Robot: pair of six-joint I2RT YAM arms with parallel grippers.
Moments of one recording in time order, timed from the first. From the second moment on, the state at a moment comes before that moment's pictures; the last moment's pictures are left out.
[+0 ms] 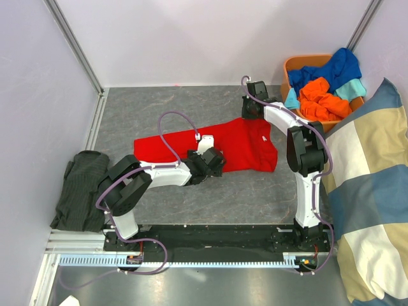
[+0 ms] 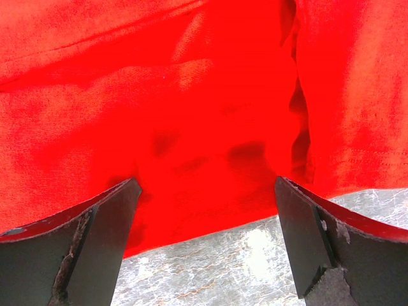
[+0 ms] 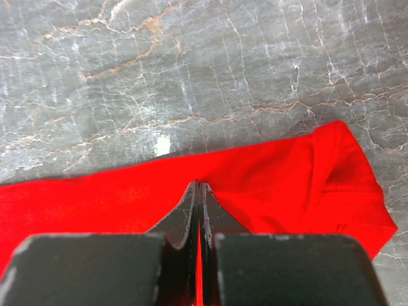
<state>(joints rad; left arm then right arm) -0.91 1.78 0.94 -0.09 -0.51 -0.68 0.28 2.19 1.74 -0.37 0.04 0.30</state>
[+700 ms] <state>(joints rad) -0.91 1.78 0.94 -0.09 -0.52 -0.69 0.28 2.26 1.83 -0.38 0.03 0.30</state>
